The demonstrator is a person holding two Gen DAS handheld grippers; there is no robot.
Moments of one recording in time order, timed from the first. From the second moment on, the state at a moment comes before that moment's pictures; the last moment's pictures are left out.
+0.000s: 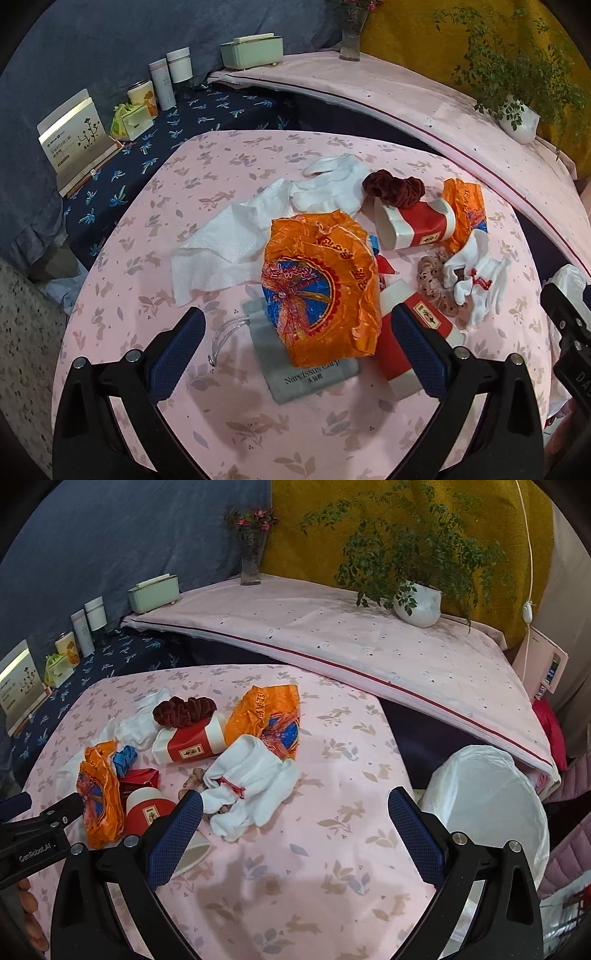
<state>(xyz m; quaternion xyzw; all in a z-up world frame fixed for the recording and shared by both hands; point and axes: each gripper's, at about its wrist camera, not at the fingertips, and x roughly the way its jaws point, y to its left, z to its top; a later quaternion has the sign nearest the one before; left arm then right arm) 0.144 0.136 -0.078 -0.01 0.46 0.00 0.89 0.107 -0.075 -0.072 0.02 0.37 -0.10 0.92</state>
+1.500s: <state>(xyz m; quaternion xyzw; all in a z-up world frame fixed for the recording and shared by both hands) 0.155 0.122 -0.054 -0.05 0.45 -0.10 0.89 0.108 -0.090 -0.058 0.08 0.38 -0.05 0.92</state>
